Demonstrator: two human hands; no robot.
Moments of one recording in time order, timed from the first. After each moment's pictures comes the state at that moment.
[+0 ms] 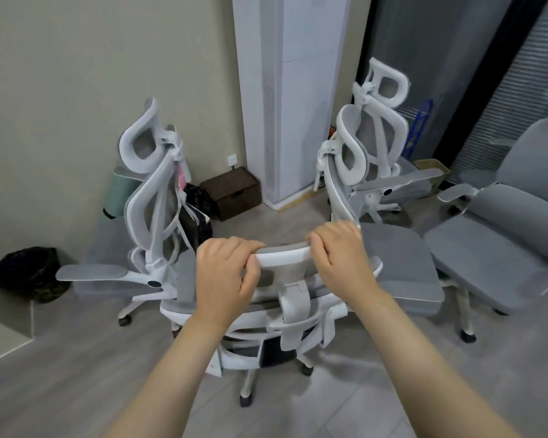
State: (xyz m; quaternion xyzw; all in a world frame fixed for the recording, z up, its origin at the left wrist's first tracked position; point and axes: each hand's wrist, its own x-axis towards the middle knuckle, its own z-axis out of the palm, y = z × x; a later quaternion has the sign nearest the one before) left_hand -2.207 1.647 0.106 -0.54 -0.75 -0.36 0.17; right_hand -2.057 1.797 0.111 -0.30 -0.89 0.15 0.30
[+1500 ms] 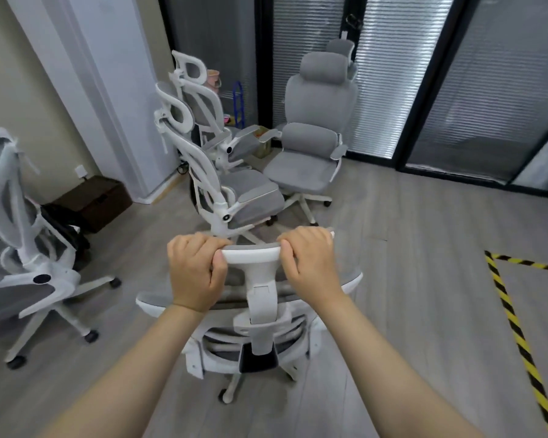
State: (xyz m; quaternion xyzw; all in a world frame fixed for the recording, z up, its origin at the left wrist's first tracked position) left_hand -1.916 1.349 0.093 -0.69 -0.57 -0.44 0.12; right_hand -1.709 1.371 0.097 -0.50 -0.77 0.03 0.40
